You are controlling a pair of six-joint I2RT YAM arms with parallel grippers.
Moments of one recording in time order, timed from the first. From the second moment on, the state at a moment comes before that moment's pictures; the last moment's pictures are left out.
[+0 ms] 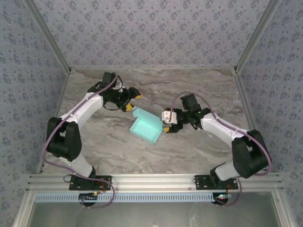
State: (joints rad) left arm -0.34 1.66 1.30 -0.57 0.61 -0.99; right arm 0.47 1.44 0.88 -0.32 -0.59 -1.11
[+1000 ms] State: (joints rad) left arm -0.37 1.71 1.12 -0.40 0.67 -1.09; right arm 0.52 1.51 0.89 -0.26 -0.59 -1.07
